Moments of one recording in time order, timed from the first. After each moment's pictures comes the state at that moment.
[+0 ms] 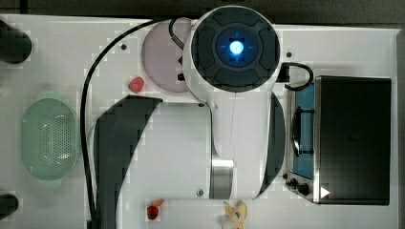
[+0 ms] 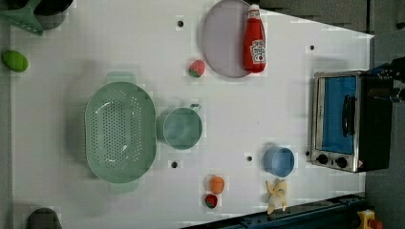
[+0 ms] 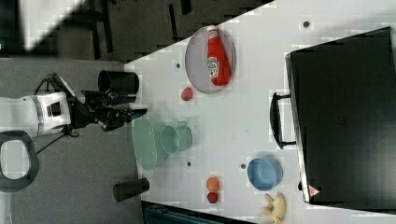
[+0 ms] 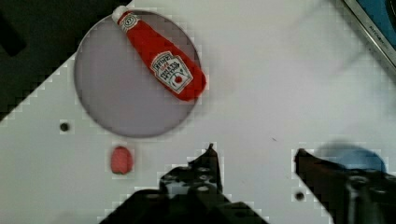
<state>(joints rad) -0.01 -0.03 0.00 -1.79 0.01 0.24 -0.06</state>
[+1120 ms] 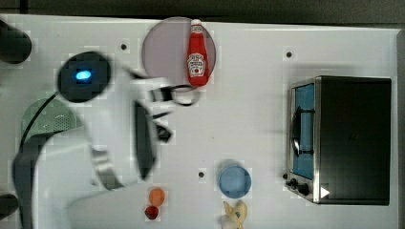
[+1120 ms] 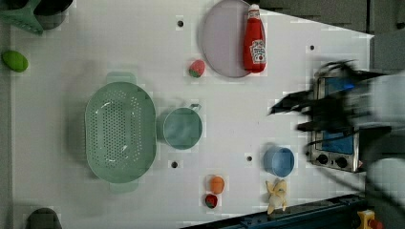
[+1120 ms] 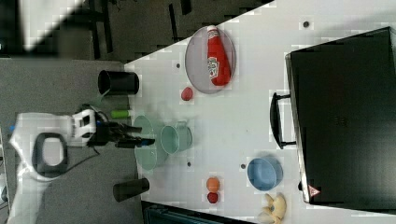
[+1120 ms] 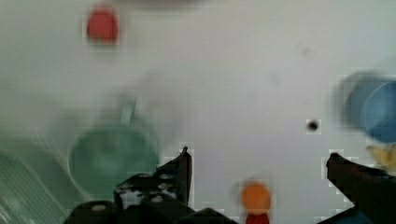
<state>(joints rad) 0.02 0.07 0.32 -2.00 0.01 0.30 -0.02</state>
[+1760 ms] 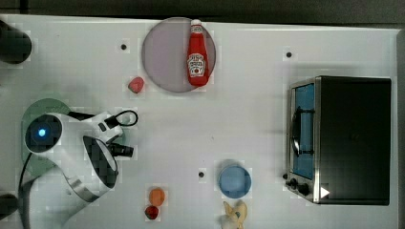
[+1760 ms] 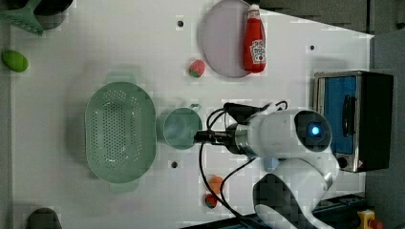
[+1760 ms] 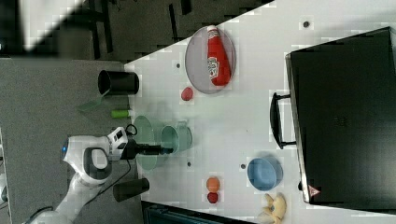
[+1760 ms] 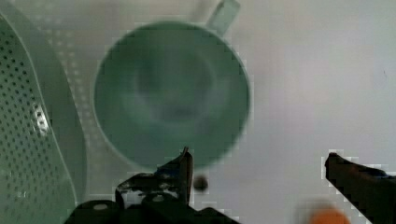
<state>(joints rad) 0.10 0.24 0.46 -2.22 -0.10 0.72 -0.02</state>
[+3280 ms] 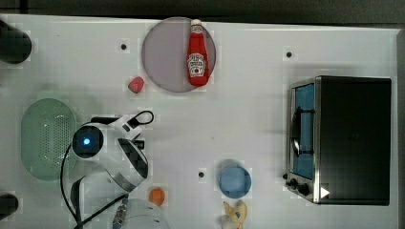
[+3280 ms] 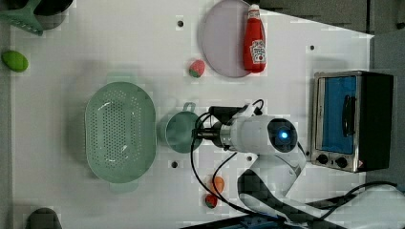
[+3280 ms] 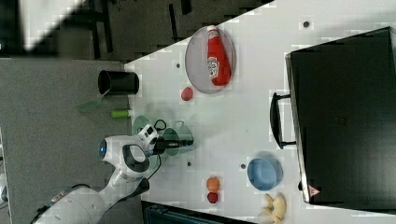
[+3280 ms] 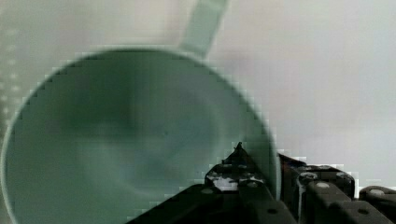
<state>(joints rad) 0.05 0.45 0.42 -2.31 -0.32 1.06 -0.02</state>
